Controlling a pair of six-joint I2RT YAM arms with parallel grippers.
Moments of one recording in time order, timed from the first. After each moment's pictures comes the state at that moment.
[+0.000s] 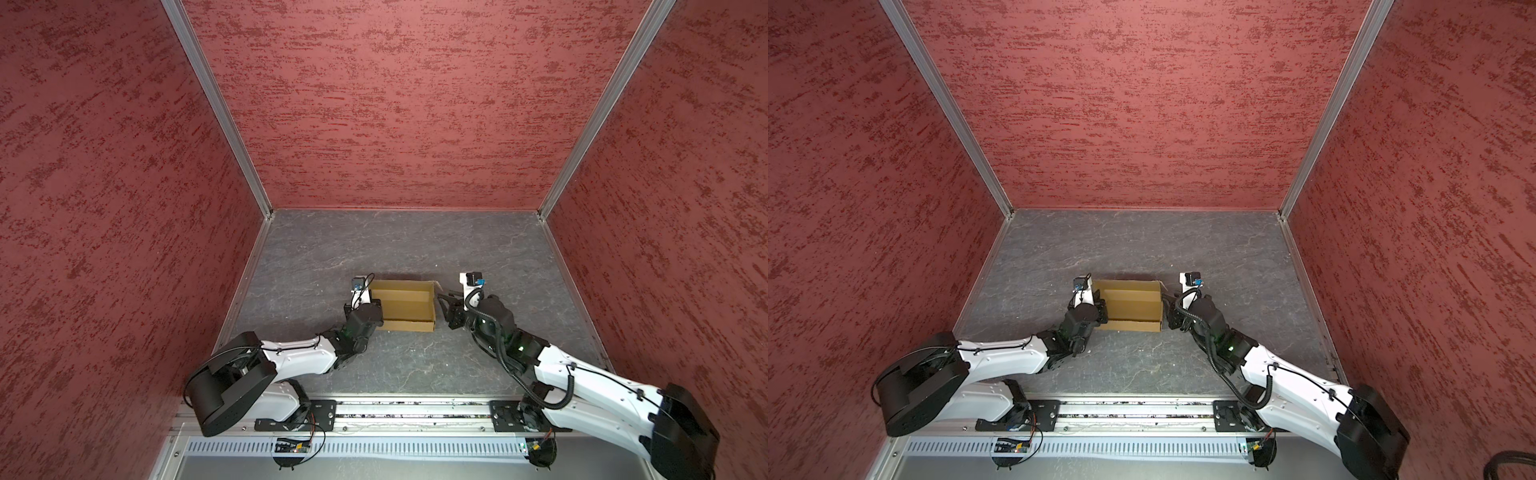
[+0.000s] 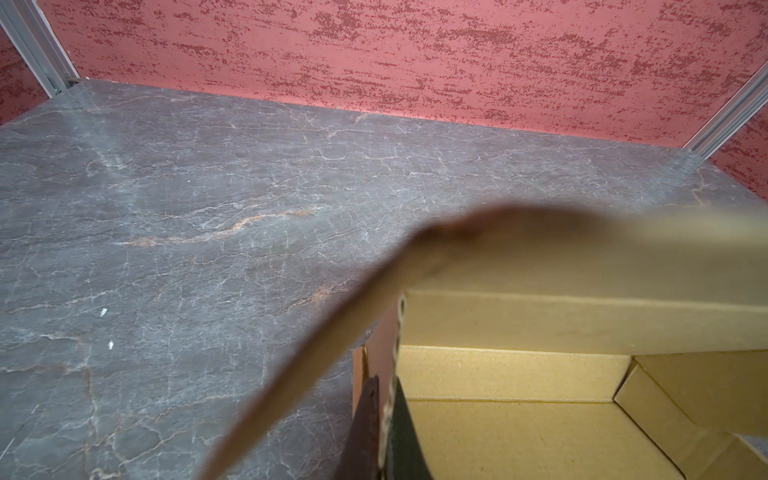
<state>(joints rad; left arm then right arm) -0.86 1.34 0.38 0.48 -0.70 -0.48 0.80 0.93 0.44 0.16 0.21 0.48</state>
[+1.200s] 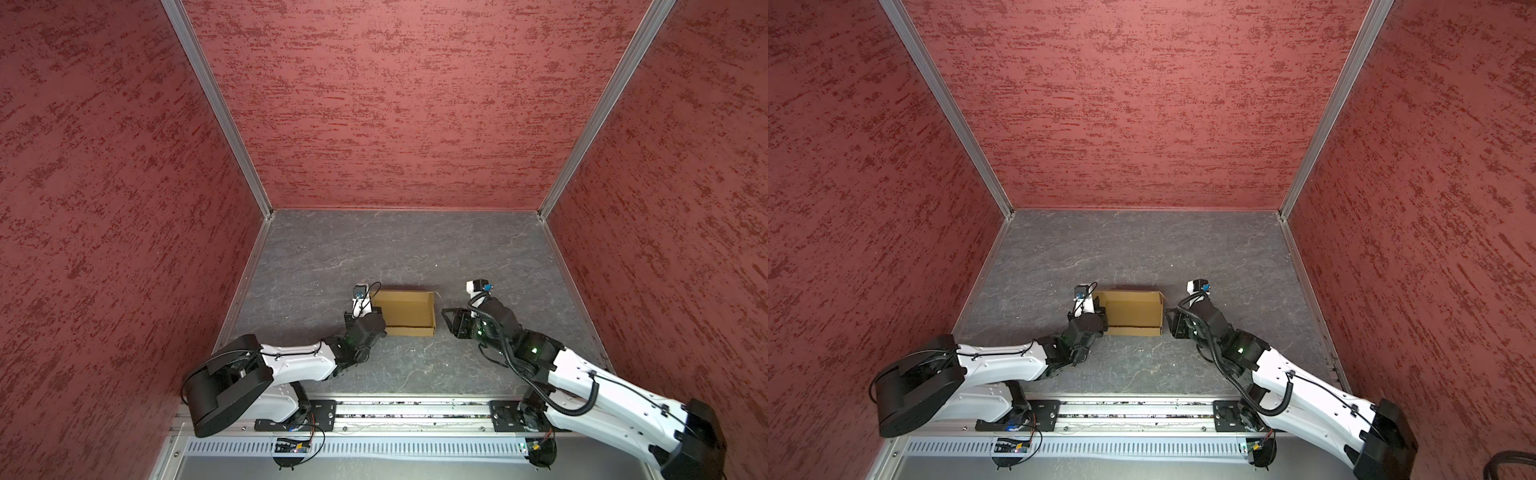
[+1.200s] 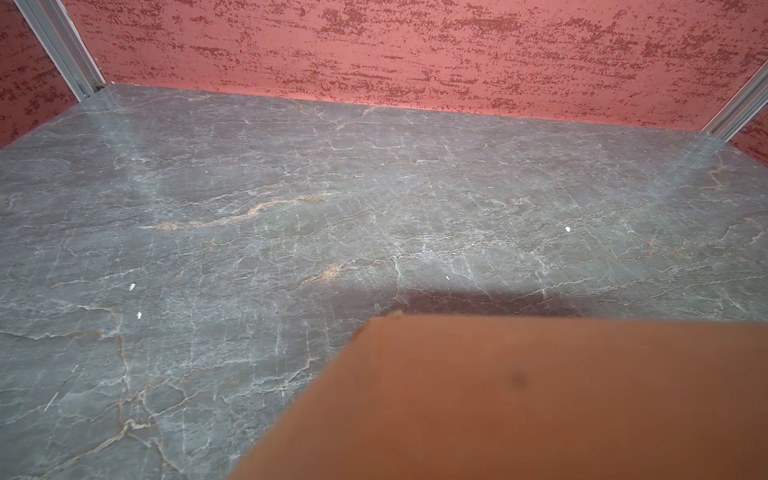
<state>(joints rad) -0.95 1.31 0.36 0.43 -0.80 -0.52 0.84 0.85 0.53 -0.26 0.14 0.81</state>
